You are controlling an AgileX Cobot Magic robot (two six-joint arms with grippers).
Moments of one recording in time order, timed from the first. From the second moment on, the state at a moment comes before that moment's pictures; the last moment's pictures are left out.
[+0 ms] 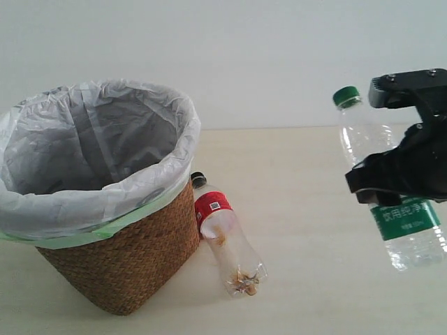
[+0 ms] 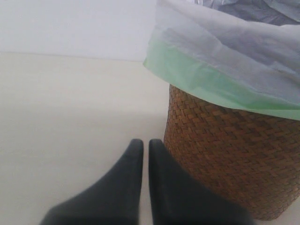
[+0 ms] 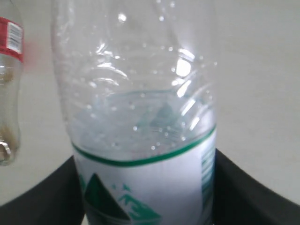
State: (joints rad) left arm -0.02 0.00 0.00 -0.13 0.31 0.05; right arm 0.31 1.32 -0.85 -0.03 0.57 0.08
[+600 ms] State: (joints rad) left arm -0.02 0.00 0.00 -0.13 0.31 0.05; right arm 0.01 1.28 -0.78 0.12 0.58 -0.12
